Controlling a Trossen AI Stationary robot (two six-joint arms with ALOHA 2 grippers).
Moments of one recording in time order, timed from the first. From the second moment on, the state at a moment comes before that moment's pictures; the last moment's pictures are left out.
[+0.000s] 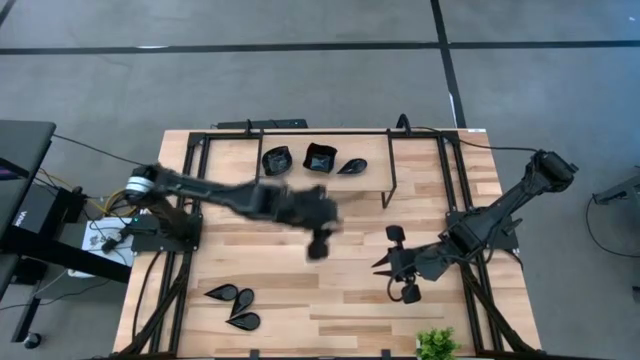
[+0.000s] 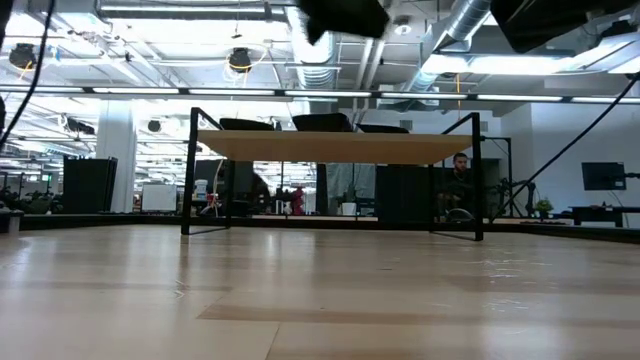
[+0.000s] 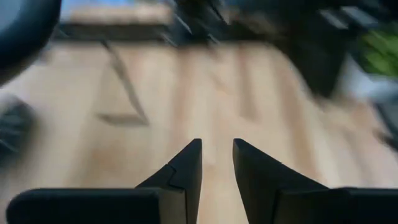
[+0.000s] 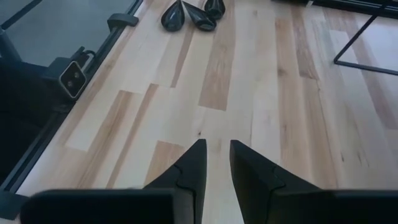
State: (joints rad) left arm -0.15 1.70 1.44 -0.33 -0.14 -0.02; right arm 0.63 1.15 0.75 -0.23 0.39 0.21
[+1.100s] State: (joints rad) left arm -1.01 1.67 1.01 -0.43 -0.17 -0.95; right arm 0.58 1.20 0.75 -0.12 0.39 0.20
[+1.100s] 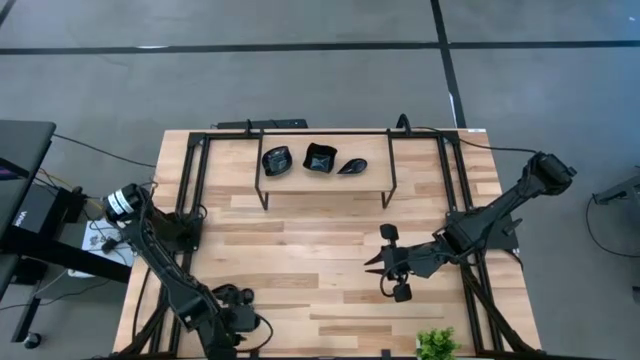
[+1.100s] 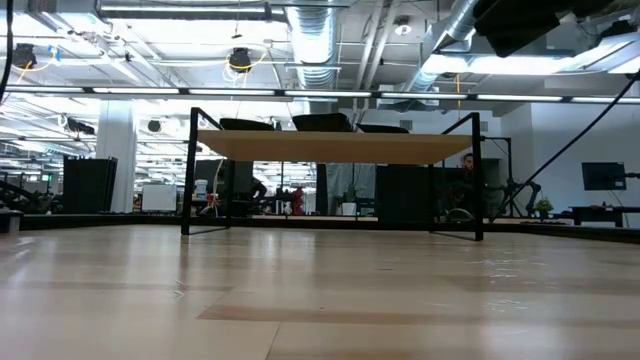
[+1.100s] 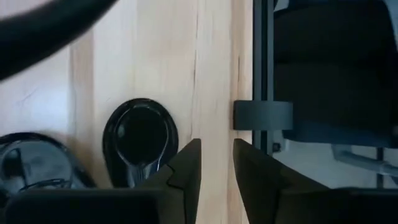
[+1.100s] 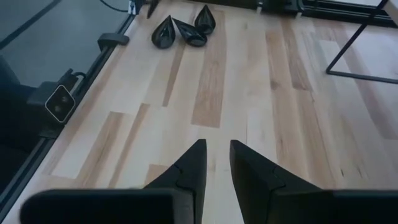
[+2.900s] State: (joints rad) left arm -0.94 1.71 0.88 -0.21 -0.47 -0.82; right arm 0.58 1.20 0.75 -0.13 0.39 0.16
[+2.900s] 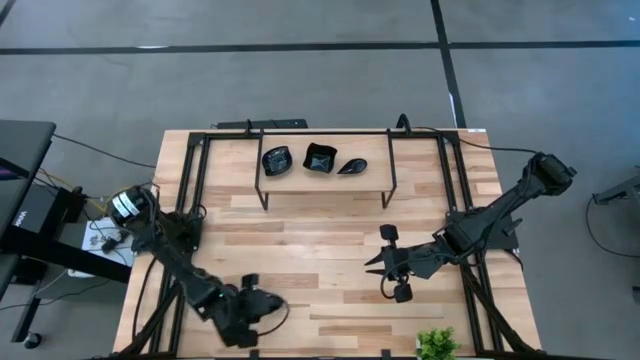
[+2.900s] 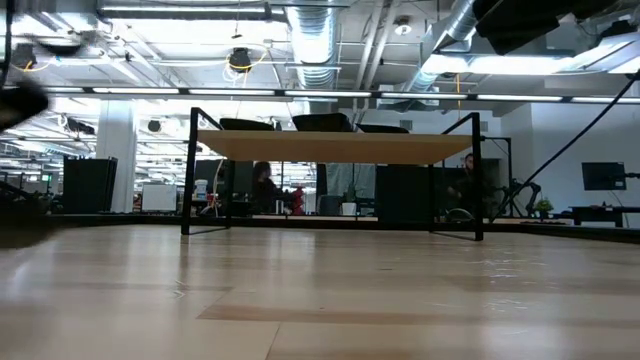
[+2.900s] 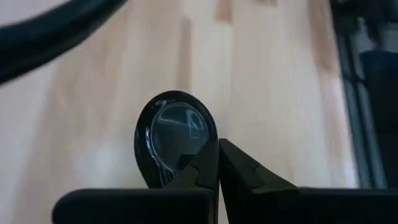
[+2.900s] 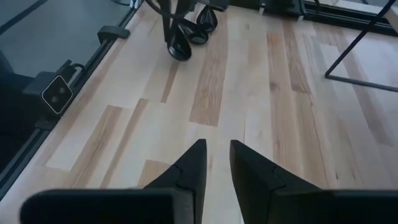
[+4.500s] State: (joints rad) left arm 0.15 1.85 1.29 0.28 -0.12 0.23; right arm 0.47 1.20 0.75 -0.14 0.34 0.13
